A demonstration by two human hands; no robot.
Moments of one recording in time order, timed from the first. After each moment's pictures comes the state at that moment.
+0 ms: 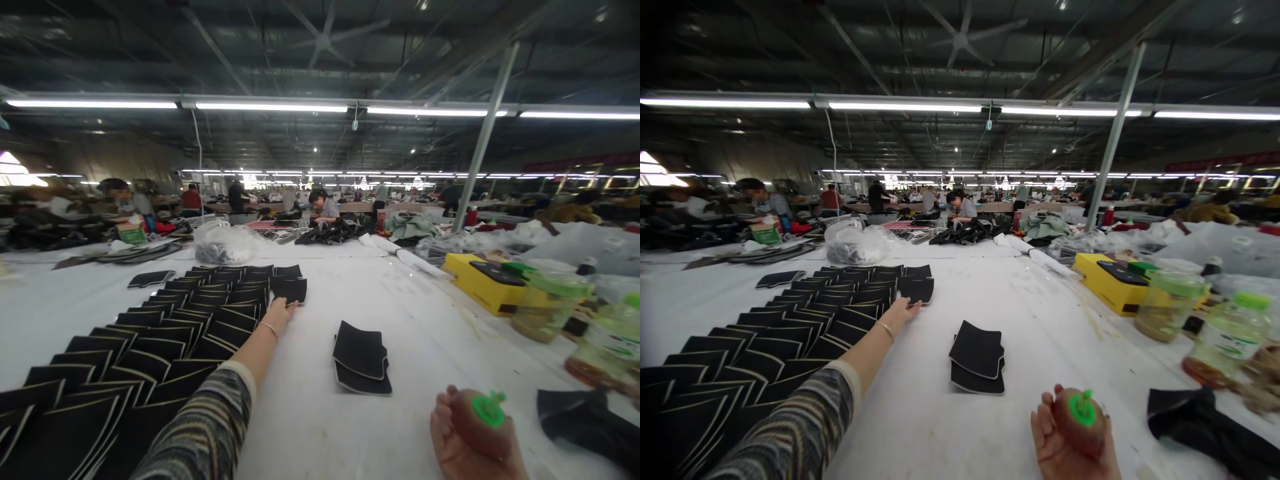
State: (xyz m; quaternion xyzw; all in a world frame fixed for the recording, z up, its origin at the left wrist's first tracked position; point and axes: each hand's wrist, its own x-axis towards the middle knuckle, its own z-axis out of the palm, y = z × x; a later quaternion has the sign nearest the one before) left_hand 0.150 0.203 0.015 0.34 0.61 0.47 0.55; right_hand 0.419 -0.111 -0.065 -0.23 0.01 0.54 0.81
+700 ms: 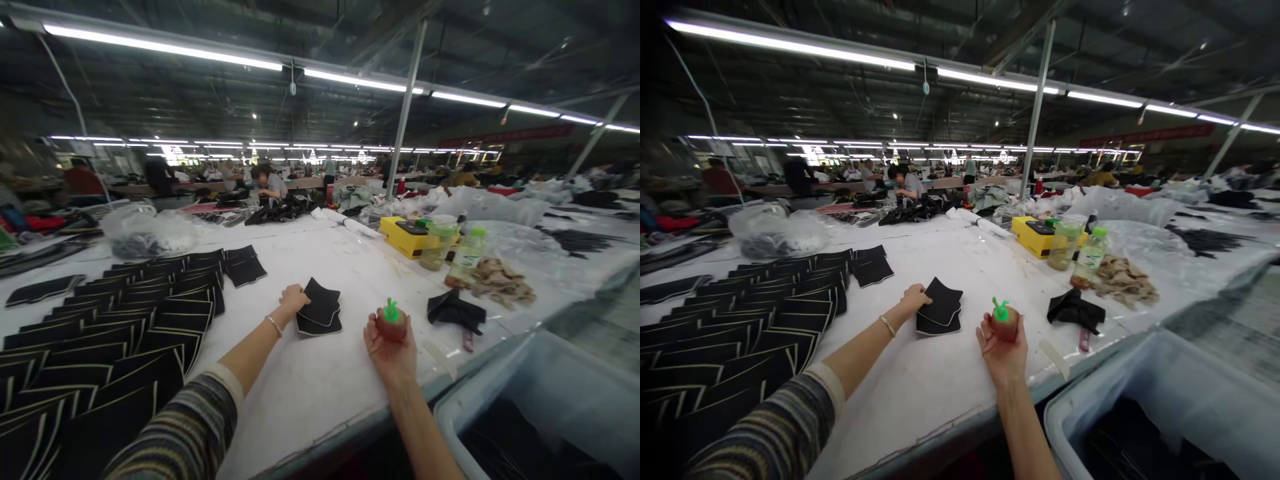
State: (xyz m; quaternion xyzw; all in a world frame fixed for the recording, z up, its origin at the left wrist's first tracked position) left_hand 0.249 0.100 0.004 0.79 0.53 0.13 0.29; right_hand 0.401 -0.116 -0.045 -0.16 -0.06 0.54 0.82
